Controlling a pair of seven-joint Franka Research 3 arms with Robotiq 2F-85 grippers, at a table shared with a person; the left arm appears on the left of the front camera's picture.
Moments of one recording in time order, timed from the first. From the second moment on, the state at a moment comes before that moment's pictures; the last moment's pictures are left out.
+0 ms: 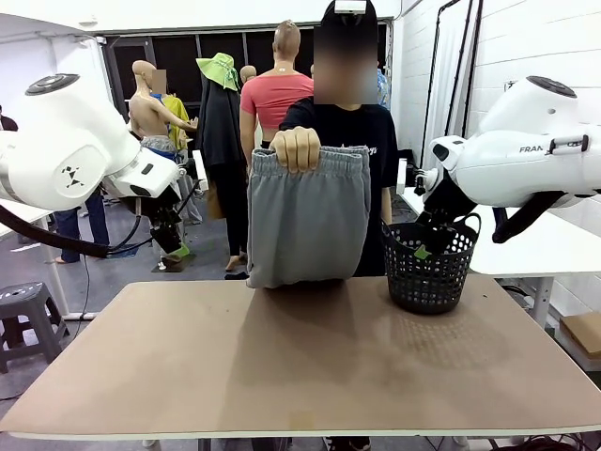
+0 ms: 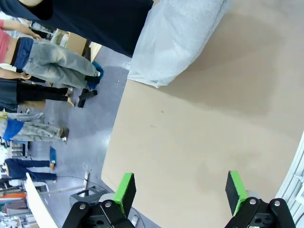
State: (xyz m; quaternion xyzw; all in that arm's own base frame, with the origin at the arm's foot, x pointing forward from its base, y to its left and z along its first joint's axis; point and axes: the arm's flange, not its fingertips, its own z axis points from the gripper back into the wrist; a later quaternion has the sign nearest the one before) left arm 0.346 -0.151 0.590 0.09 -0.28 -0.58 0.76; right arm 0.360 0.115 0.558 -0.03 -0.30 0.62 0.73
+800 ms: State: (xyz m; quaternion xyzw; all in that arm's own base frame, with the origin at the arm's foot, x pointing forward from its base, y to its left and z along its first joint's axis) left arm 0.376 -0.172 0.543 -0.02 -0.40 -0.66 0.64; right arm 0.391 0.125 0.523 0.11 -0.40 0.64 0.64
